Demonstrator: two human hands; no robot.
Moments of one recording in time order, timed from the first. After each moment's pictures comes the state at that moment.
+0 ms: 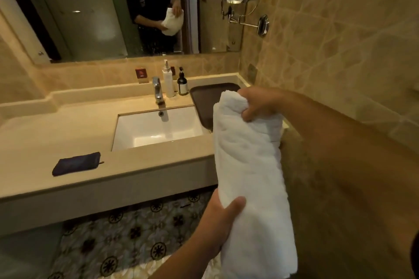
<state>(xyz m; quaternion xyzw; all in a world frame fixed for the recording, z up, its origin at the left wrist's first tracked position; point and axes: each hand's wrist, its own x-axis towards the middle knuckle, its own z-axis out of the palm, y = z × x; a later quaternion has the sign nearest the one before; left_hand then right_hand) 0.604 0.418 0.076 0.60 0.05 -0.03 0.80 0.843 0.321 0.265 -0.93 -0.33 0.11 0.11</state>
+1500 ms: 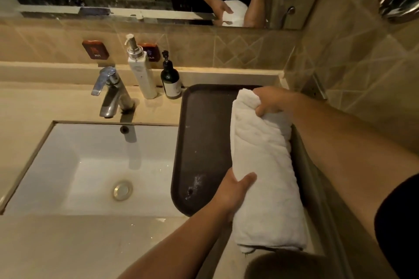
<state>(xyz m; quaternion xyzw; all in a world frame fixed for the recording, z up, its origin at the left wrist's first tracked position) 1.172 0.451 -0.048 0.55 0.25 -0.05 0.79 1.452 0.432 0.041 -0.93 -0.31 0.19 -0.01</state>
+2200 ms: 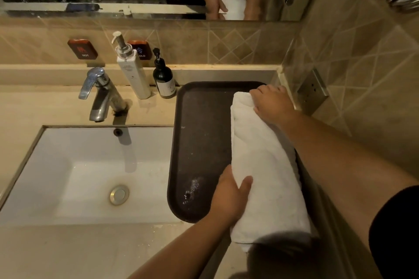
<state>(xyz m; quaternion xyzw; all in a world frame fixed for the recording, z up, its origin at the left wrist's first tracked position) 1.173 0.451 -0.044 0.79 0.28 -0.05 0.55 1.438 0.416 0.004 -0.93 -0.36 -0.01 -0.08</state>
